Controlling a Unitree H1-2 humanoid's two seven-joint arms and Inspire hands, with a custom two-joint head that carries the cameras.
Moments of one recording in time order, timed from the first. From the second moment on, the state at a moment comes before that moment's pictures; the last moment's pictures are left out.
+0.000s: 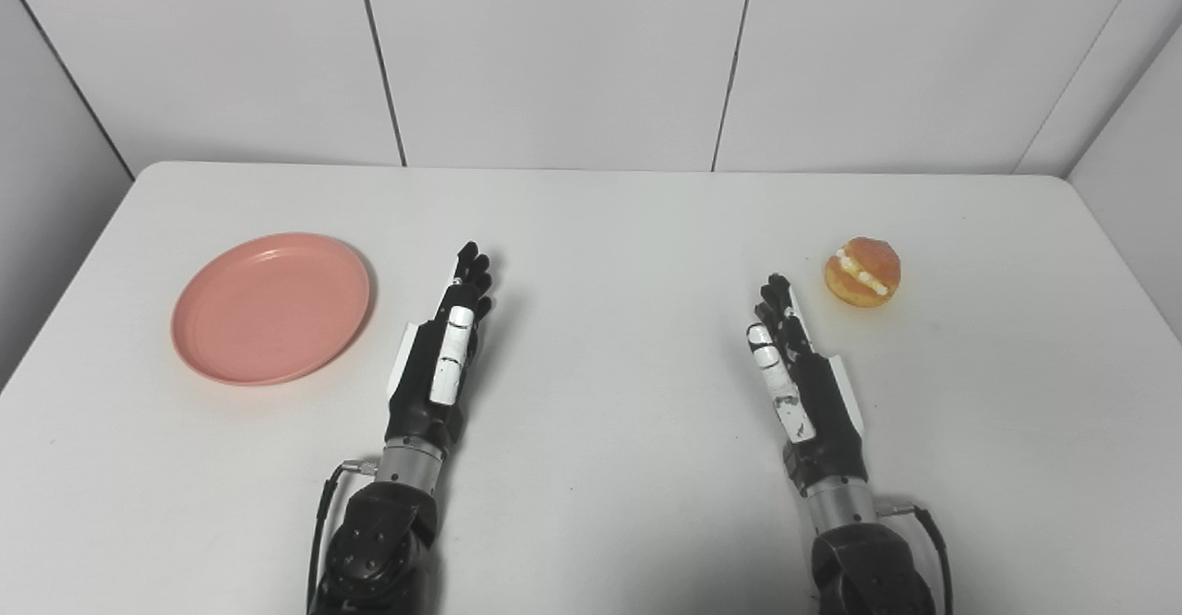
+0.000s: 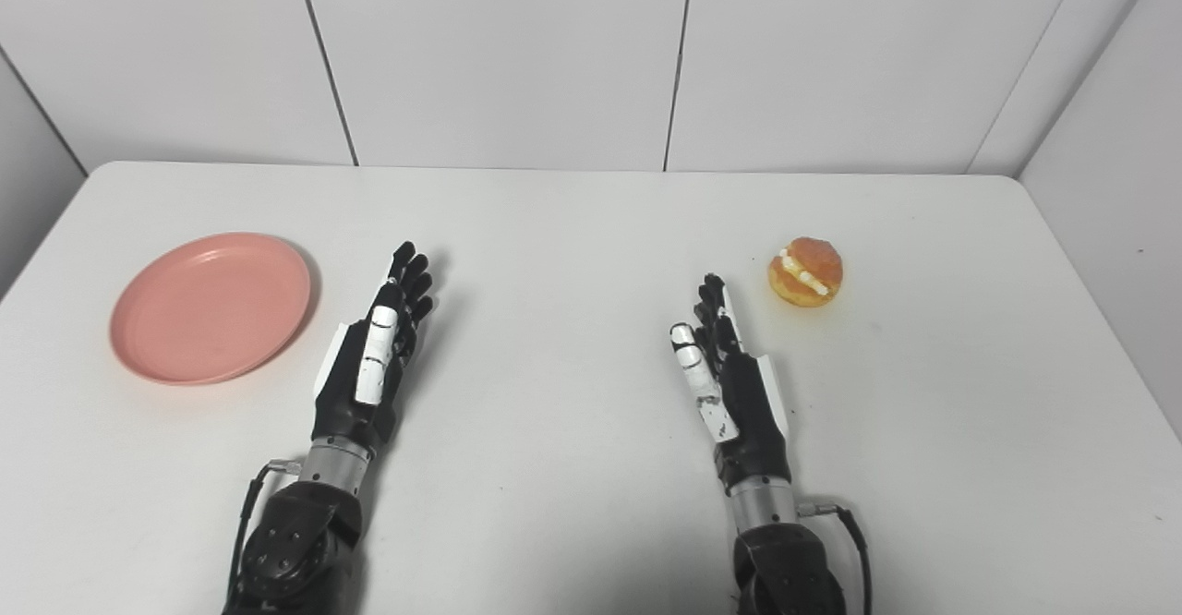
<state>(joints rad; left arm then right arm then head) -0.18 0.01 -0.03 0.13 -0.06 -0.11 -0.09 -0.11 0.04 0.05 0.06 -0.02 -0.11 0.01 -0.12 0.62</state>
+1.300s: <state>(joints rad) -0.16 0.01 -0.05 0.11 -0.06 -0.11 -0.12 -0.15 0.00 0.04 0.10 0.01 -0.11 0.04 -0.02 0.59</state>
